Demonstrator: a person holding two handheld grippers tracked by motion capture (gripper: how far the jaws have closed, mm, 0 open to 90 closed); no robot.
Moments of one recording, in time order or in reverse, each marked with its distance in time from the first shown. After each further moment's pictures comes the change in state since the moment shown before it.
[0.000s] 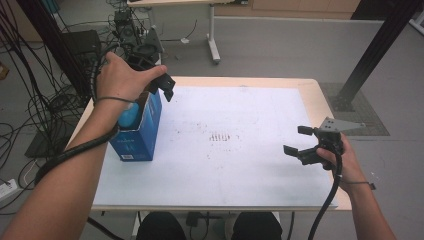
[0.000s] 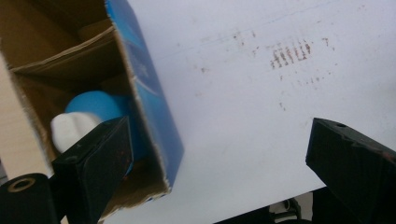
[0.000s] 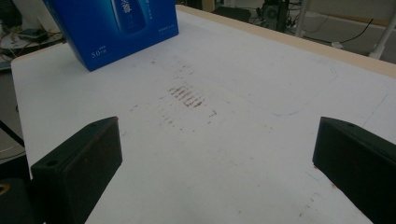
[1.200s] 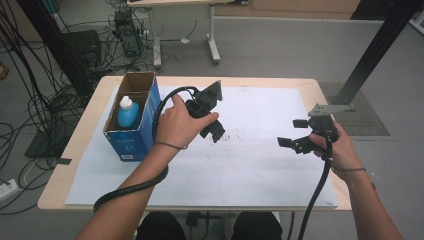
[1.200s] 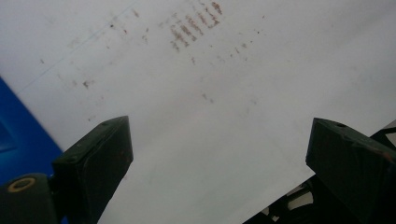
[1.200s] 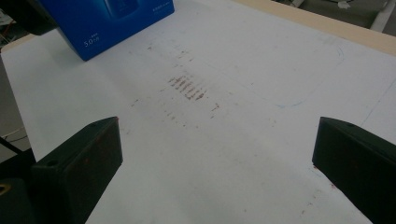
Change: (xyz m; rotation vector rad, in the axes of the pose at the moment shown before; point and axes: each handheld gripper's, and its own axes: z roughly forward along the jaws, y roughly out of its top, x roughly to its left) left arm -0.107 -0.013 0.095 0.044 -0.049 0.280; right arm 0.007 0.064 0.018 0.166 -0.016 0.046
